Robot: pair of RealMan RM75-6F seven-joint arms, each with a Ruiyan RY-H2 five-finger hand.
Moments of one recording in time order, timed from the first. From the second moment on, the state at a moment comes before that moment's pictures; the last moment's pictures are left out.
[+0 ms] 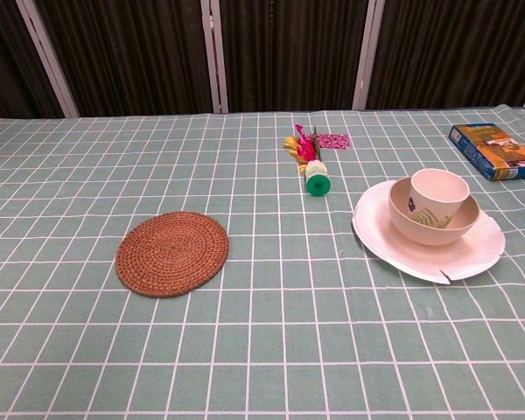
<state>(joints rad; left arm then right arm) -0.08 -1.06 -0.05 -1.69 1.42 1.46 0.11 0.09 -1.17 0.07 -1.63 -1.52 1.50 -0.22</state>
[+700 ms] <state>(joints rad) -0.08 -1.05 -0.06 -1.68 1.42 1.46 0.09 0.12 -1.22 0.07 -1.63 -1.56 1.50 -0.23</state>
